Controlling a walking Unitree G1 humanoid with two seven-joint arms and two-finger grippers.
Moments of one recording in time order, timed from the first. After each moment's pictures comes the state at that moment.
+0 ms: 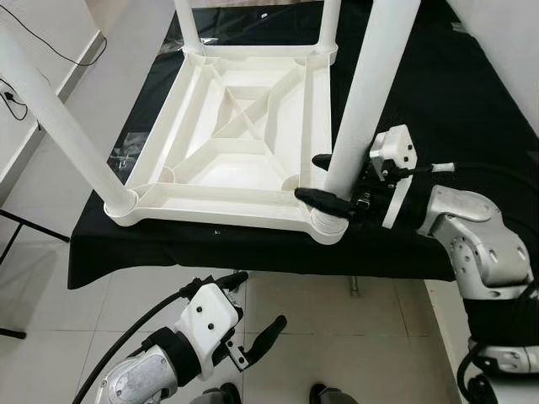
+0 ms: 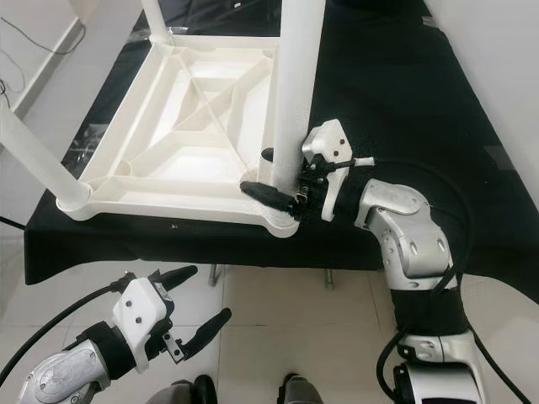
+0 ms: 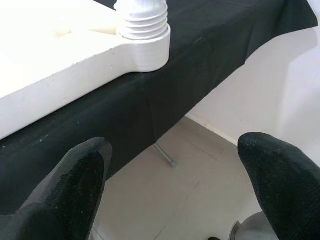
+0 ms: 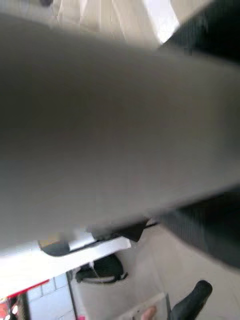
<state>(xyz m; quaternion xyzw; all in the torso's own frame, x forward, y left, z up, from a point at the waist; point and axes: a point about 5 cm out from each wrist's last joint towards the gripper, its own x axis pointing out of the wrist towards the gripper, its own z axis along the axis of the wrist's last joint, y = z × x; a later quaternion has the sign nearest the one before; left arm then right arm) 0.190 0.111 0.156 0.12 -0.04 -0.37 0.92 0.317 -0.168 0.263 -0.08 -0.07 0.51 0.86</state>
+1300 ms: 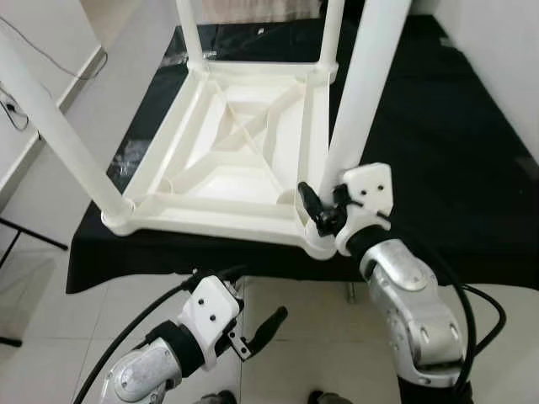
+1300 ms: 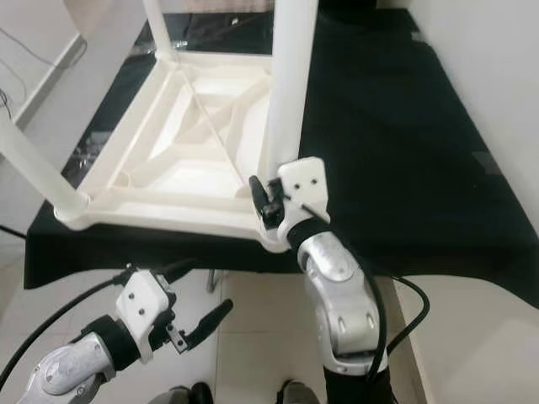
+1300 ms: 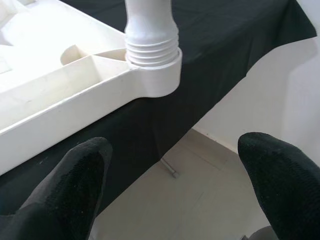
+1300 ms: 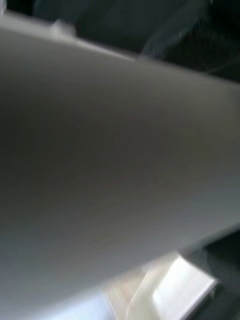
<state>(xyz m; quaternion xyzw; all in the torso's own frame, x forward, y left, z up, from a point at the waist) 0.198 0.109 0.157 0.11 -0.05 -0.36 0.92 0.291 -0.122 0.235 -0.04 -0.08 0.21 0.97</state>
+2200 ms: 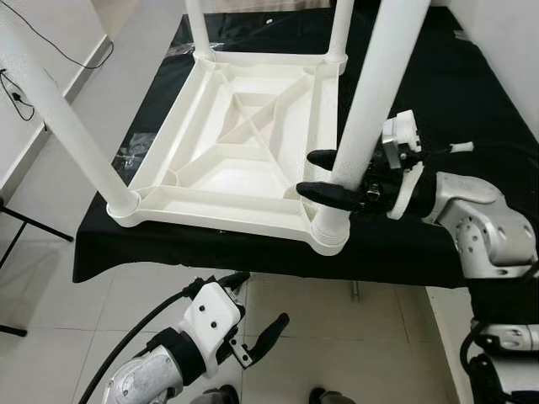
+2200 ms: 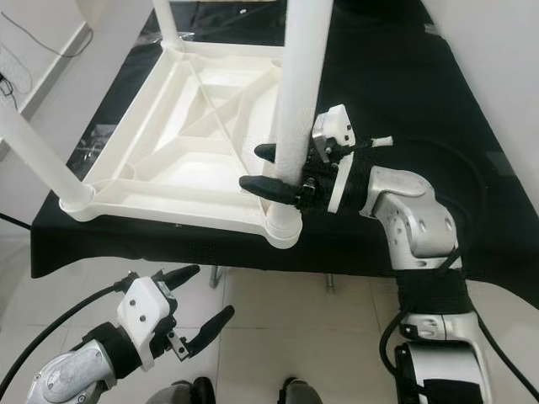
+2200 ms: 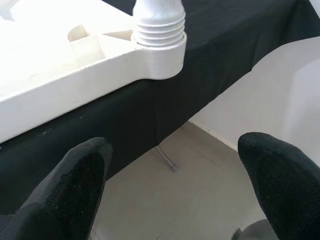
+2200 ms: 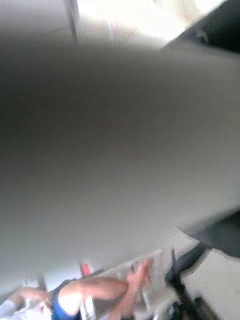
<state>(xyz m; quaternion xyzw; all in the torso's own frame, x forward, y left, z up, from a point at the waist) 0.191 0.108 0.151 0.10 -0.04 -0.36 0.93 0.320 -0.172 0.270 -0.06 -0.05 0.57 0.81</state>
